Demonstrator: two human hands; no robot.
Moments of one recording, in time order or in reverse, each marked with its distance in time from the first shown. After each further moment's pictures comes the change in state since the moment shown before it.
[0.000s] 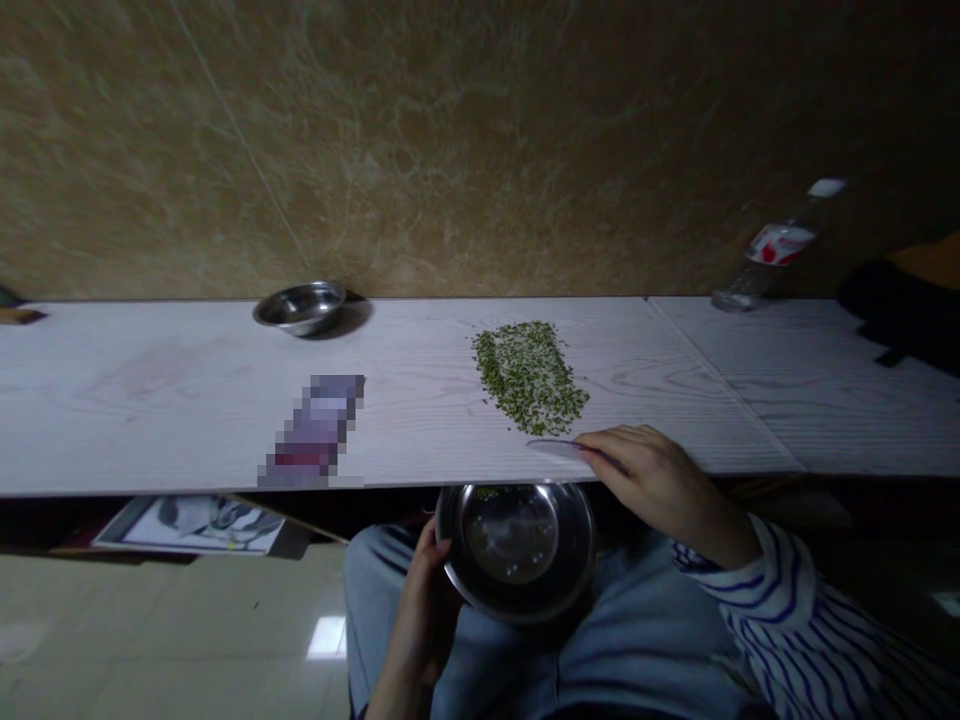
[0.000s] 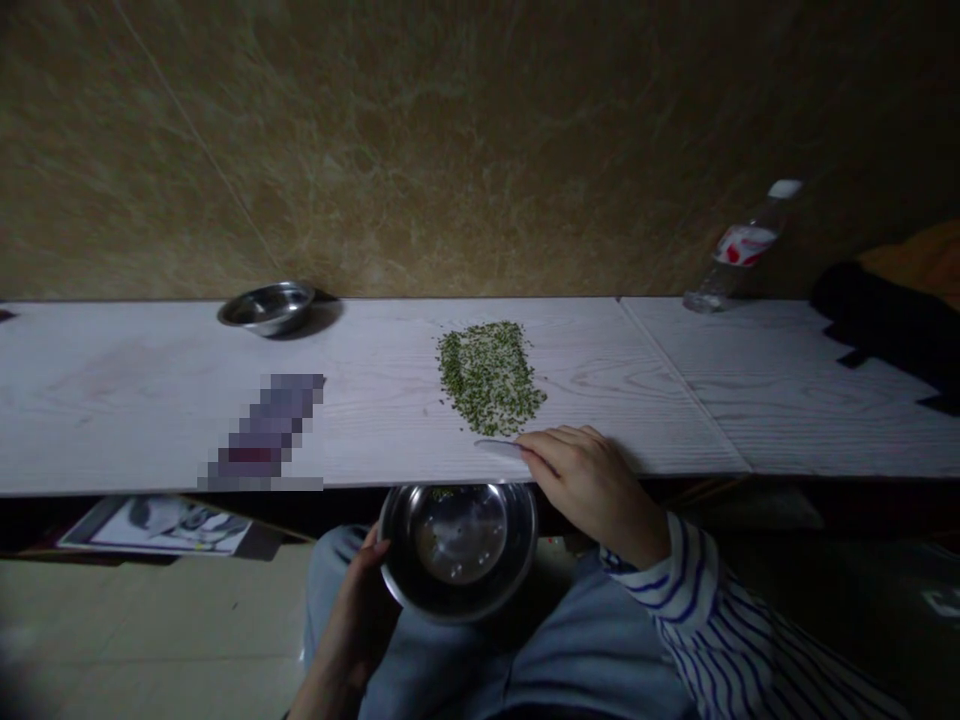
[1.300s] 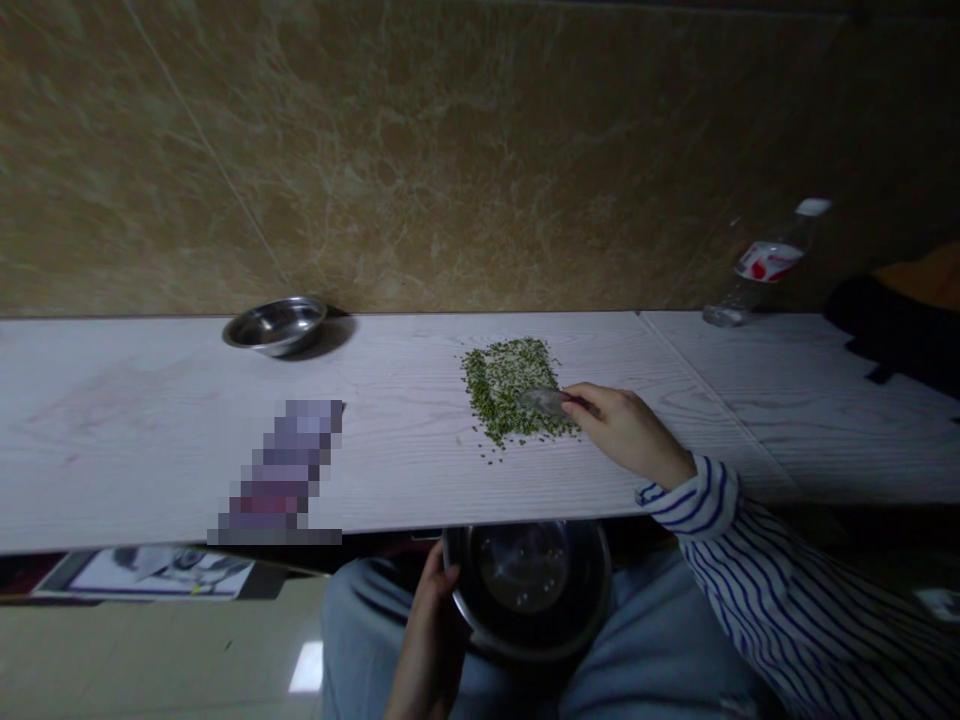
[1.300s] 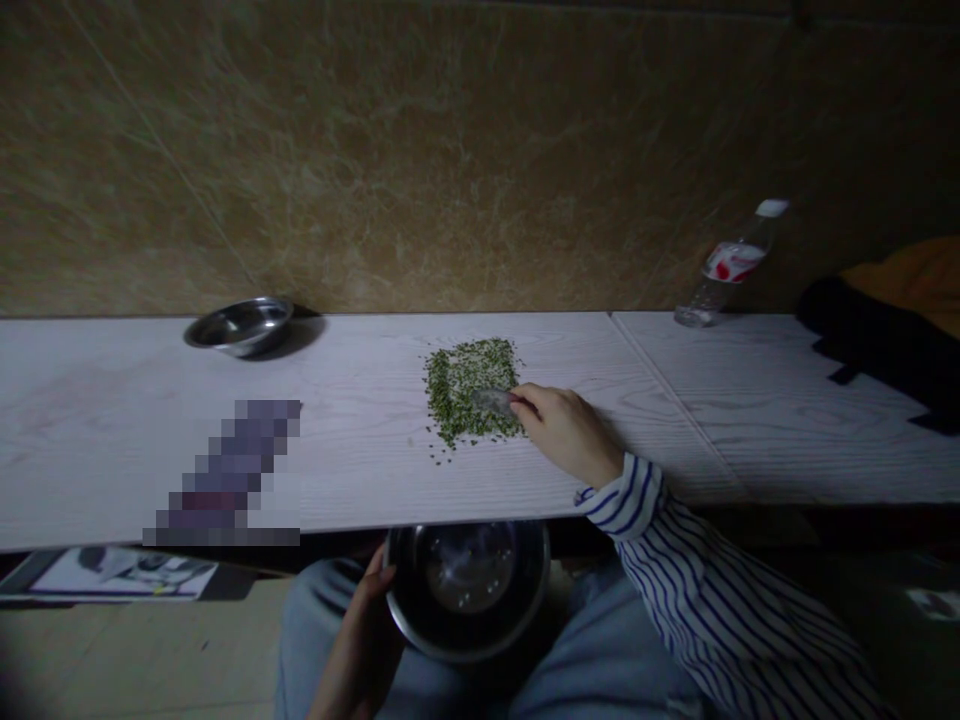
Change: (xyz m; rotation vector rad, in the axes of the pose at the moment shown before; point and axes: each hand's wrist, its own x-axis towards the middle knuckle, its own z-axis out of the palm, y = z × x) left_hand 0.020 -0.010 0.016 -0.046 -0.003 -0.039; right_hand 0.071 0.045 0.007 0.099 -0.003 0.225
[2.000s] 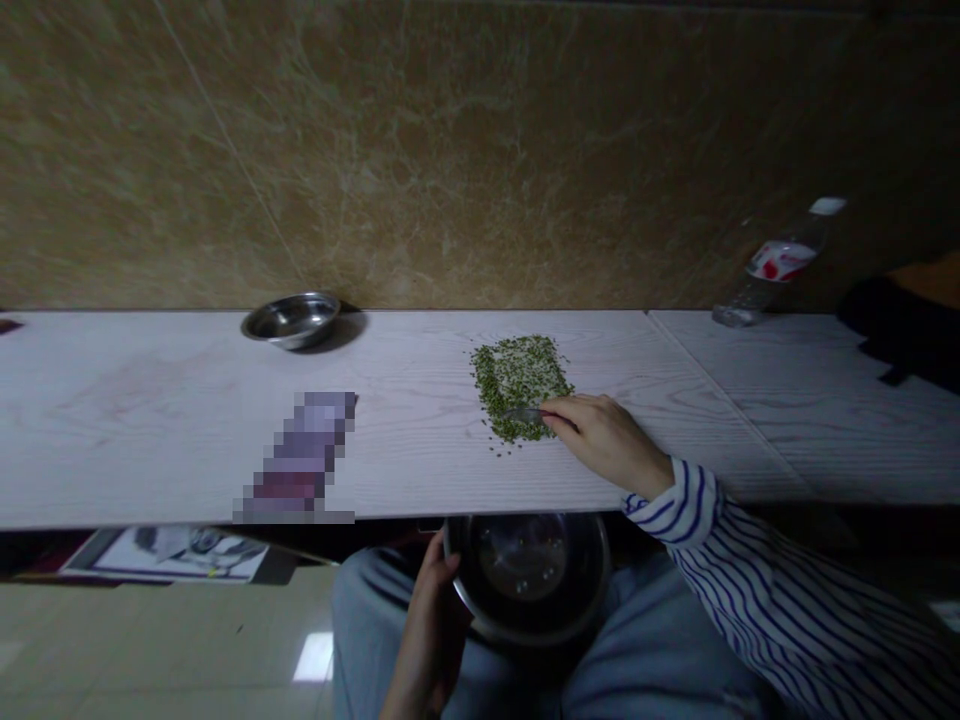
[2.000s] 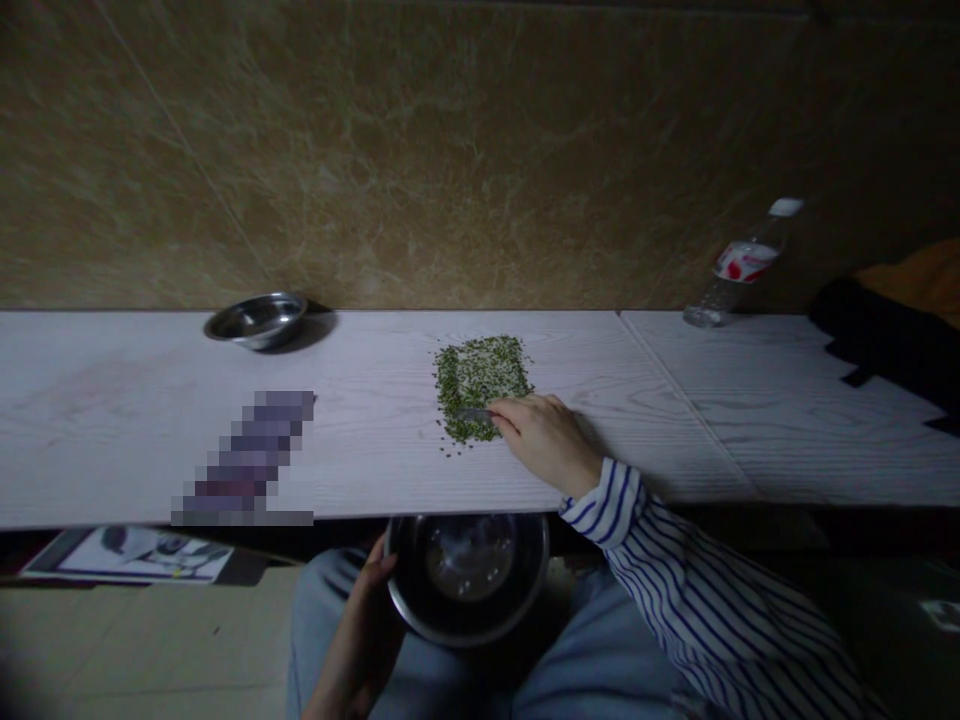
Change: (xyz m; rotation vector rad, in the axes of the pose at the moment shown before) left_hand -0.003 0.006 -0.003 -0.016 0.004 -0.007; right_hand -0.002 -0.026 0.017 -0.072 -0.087 -0.162
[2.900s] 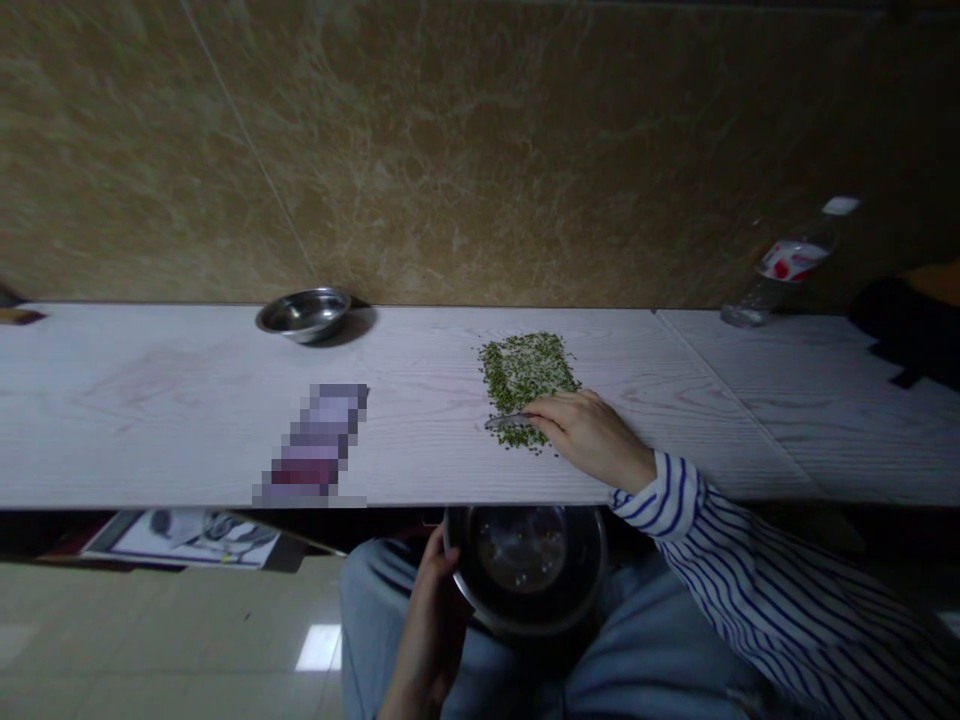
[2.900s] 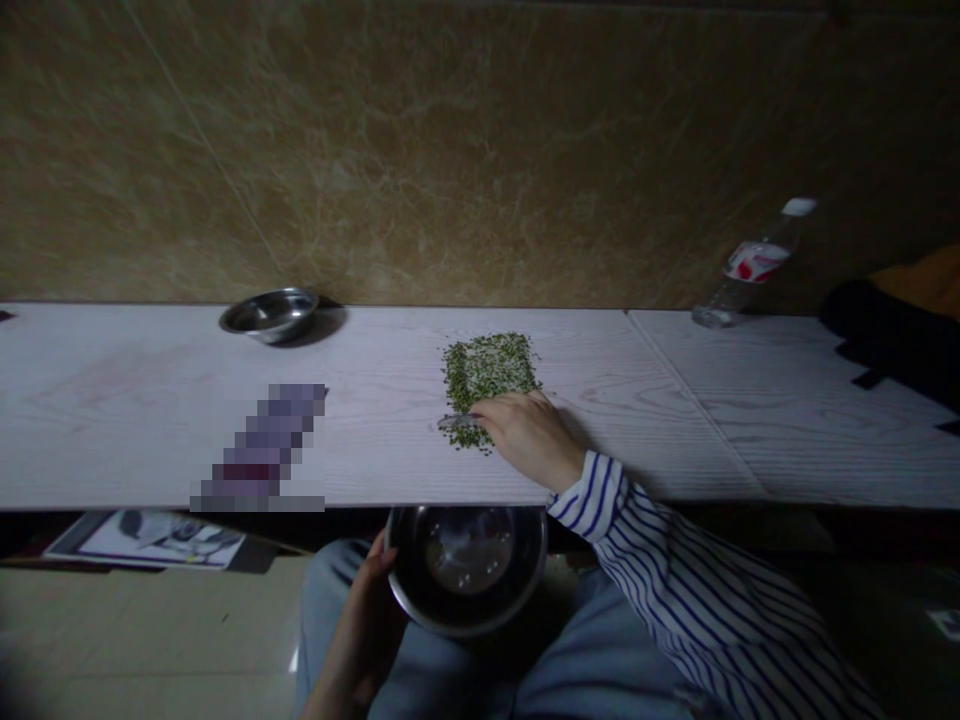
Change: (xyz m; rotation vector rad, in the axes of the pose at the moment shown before) left_hand -0.010 0.008 0.002 0.025 0.026 0.073; right_hand 0.010 -0.022 0.005 -0.057 -0.053 -0.080
